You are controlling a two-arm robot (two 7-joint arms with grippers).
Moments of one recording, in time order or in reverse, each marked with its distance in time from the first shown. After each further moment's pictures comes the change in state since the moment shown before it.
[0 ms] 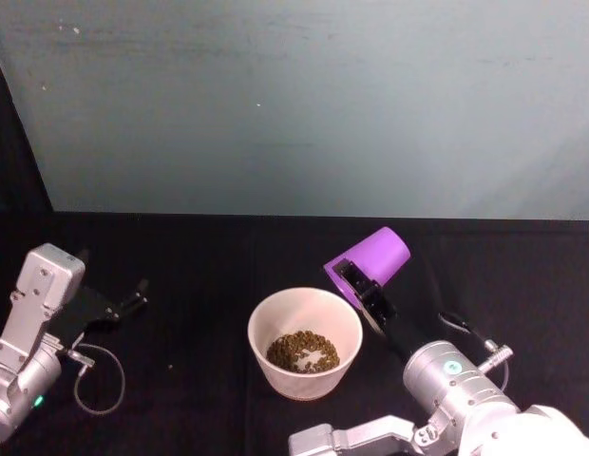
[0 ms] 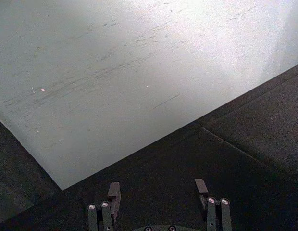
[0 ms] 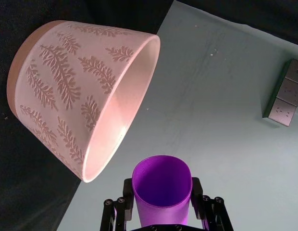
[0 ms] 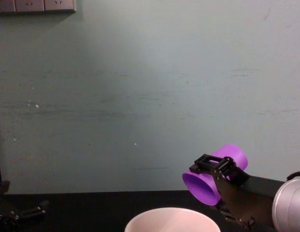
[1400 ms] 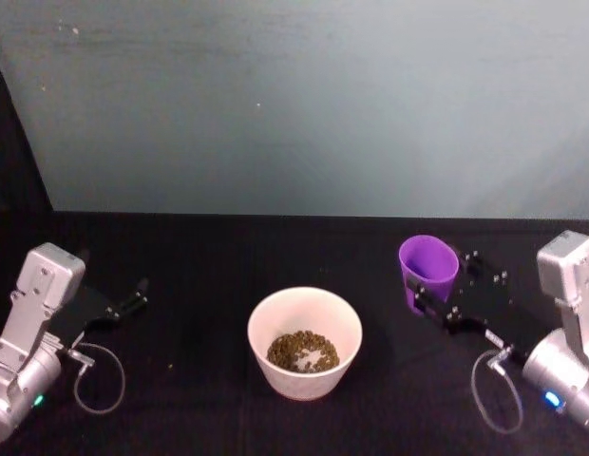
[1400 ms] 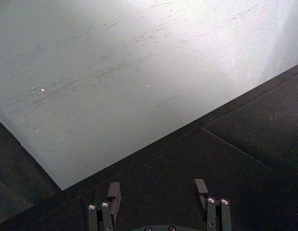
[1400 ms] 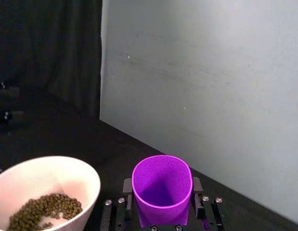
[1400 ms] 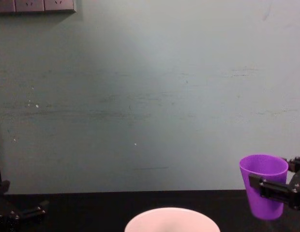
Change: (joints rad) left arm 0.000 0.000 0.000 0.000 0.000 0.000 0.000; right arm -0.229 -0.193 0.690 0.228 1.580 -0.395 0.152
